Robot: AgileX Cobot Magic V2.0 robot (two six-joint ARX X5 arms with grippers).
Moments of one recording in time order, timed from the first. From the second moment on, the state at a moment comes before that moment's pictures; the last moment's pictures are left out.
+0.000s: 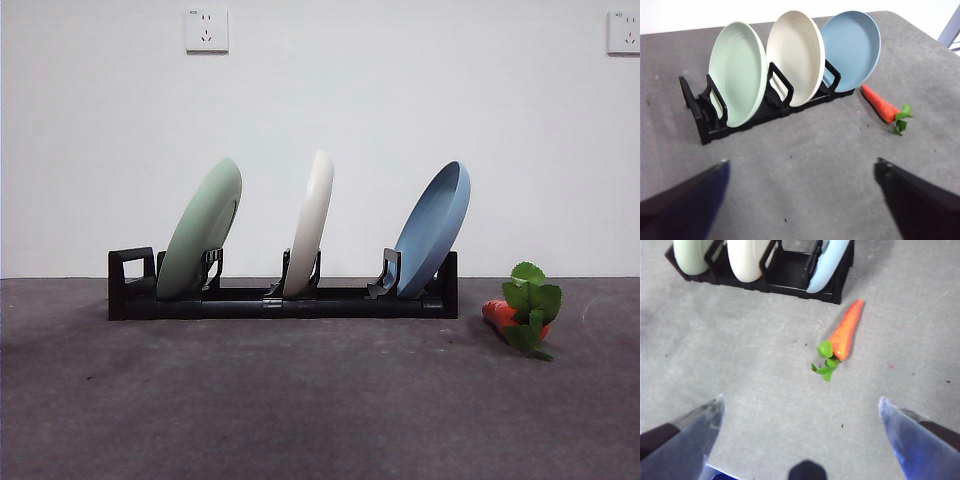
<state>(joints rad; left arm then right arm) -0.03 0.72 0.97 -0.75 0.48 0.07 0.11 0.82 1.11 -1.03 -0.29 -0.10</state>
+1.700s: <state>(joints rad) -0.28 1.72 1.26 -0.11 0.21 0.04 0.11 0.85 1.11 -1.09 -0.29 -0.10</state>
